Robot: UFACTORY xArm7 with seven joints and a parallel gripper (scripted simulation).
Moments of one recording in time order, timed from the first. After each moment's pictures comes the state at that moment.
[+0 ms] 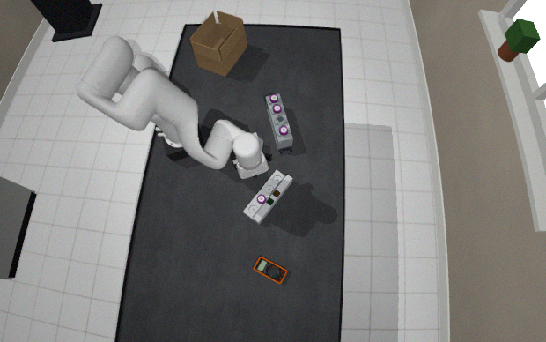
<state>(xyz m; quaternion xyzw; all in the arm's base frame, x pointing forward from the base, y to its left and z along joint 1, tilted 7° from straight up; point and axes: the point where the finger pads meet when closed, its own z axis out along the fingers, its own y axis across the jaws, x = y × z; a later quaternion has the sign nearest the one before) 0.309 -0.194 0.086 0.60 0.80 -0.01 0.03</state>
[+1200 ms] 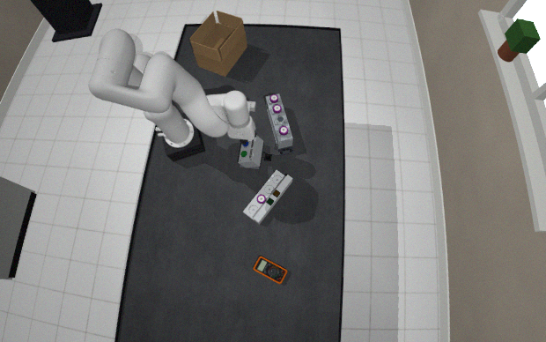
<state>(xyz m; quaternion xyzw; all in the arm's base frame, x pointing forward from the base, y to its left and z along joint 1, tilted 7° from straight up) 0.269 -0.042 0.018 0.76 0.65 -0.02 0.05</state>
